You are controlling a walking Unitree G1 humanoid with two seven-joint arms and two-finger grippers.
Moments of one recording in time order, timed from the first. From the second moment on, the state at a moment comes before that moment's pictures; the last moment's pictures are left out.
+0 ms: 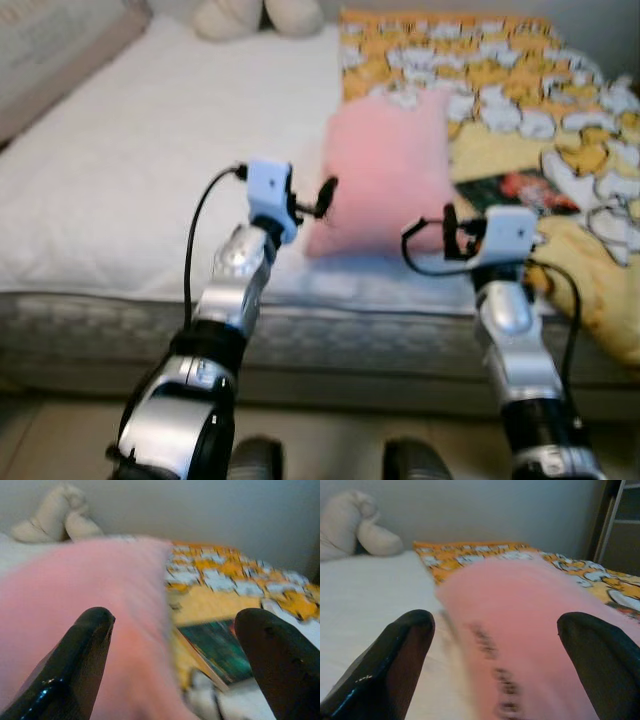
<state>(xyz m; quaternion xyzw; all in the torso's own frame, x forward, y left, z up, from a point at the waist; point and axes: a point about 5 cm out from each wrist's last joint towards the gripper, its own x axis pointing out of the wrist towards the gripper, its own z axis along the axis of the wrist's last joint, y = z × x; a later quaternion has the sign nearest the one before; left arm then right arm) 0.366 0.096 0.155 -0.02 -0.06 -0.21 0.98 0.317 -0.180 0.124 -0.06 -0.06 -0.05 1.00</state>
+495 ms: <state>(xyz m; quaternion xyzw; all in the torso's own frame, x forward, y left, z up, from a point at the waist) 0.363 0.098 0.154 0.01 -0.06 -0.22 0.97 0.319 -0.157 0.133 -0.06 -0.08 -0.01 0.99</state>
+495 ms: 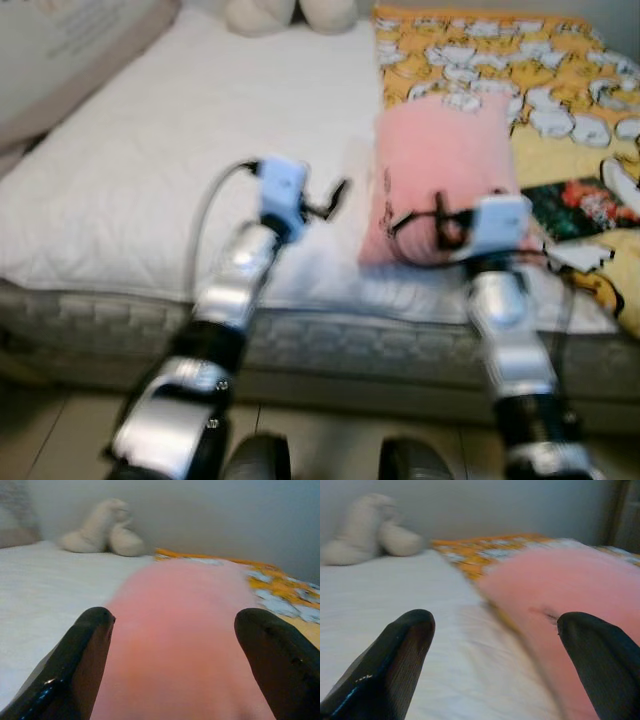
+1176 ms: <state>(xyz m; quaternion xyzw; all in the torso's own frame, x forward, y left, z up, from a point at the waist) 0.361 0.091 0.149 -0.02 -0.05 -0.21 0.98 0.315 -0.172 0.138 -0.08 -0.09 -0.04 0.99</state>
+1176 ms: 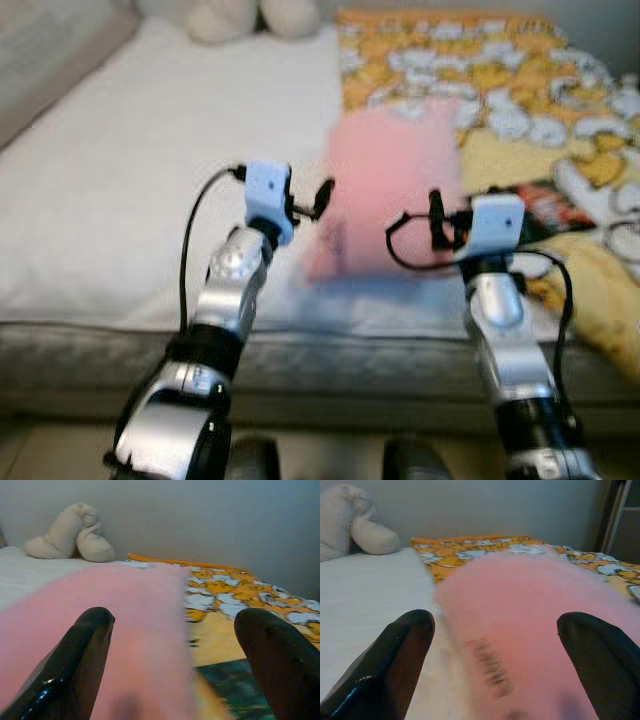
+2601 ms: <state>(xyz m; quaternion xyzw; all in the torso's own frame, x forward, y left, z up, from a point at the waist) 0.377 0.096 0.110 -0.29 0.19 -0.18 0.92 0.344 -0.209 0.125 0.22 0.09 0.02 0.97</state>
